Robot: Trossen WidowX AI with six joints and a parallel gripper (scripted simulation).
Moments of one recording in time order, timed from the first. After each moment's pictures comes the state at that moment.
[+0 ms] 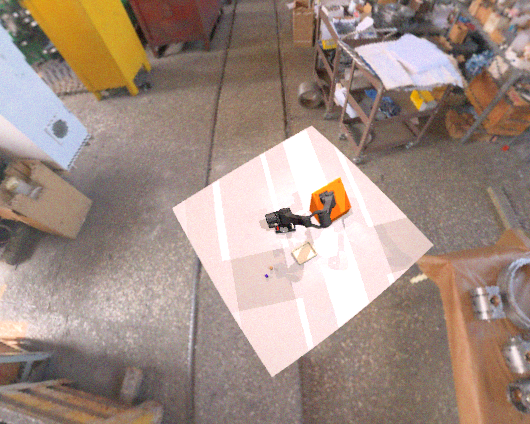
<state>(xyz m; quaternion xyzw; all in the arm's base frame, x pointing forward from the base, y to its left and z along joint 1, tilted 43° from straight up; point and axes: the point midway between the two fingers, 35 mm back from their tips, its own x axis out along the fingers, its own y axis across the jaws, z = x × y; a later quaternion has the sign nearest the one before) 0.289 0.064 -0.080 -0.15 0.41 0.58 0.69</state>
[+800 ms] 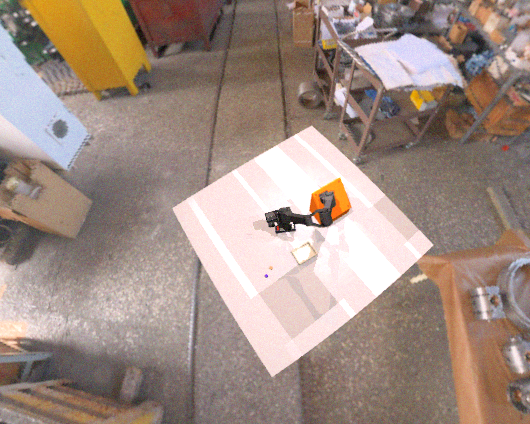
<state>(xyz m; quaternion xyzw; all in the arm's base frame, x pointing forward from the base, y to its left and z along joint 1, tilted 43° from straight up) 0.289 0.056 -0.071 -0.15 0.41 0.58 0.69</state>
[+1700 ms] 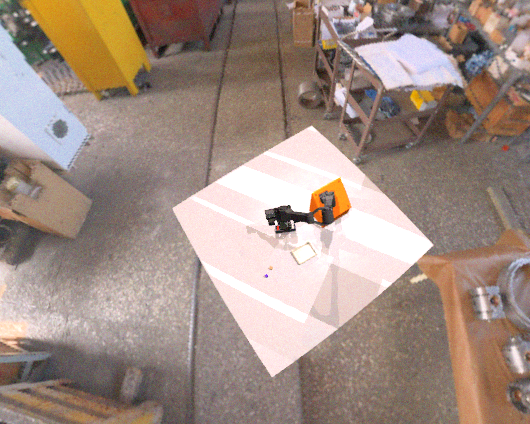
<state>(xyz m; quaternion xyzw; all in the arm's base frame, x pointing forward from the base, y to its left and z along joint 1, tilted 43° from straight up) 0.287 0.041 -0.055 -0.14 0.41 0.58 0.69</state>
